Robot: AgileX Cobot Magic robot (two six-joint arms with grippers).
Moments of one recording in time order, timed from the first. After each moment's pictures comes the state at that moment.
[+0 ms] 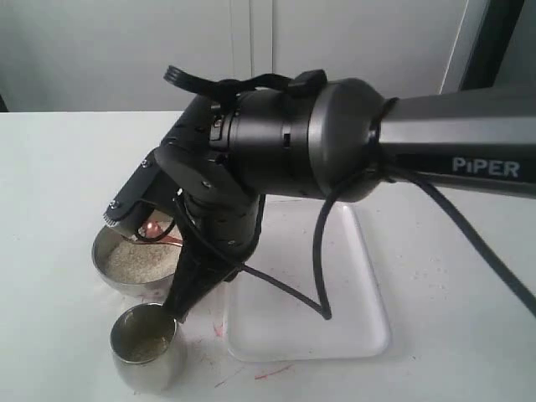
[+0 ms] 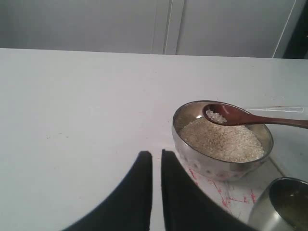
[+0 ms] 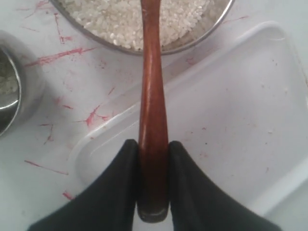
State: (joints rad) left arm -0.06 0.00 0.00 -0.18 0.03 -0.05; right arm 0.84 1.87 -1.43 -0.30 0.91 0.02
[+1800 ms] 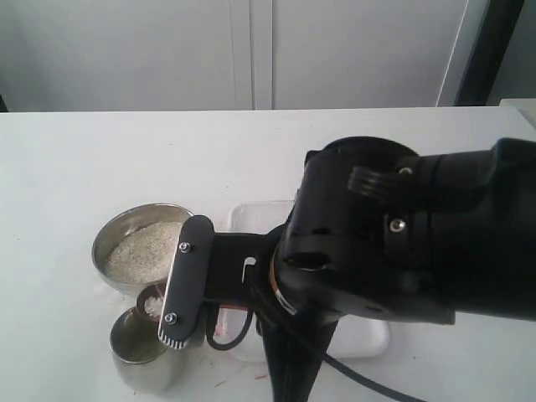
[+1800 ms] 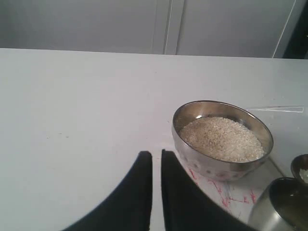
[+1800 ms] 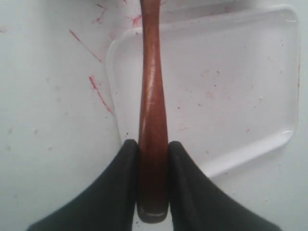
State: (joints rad) left arm -0.06 0.00 0.00 -0.18 0.03 -0.05; right arm 0.96 1.51 -1.03 -0.42 0.86 -0.15
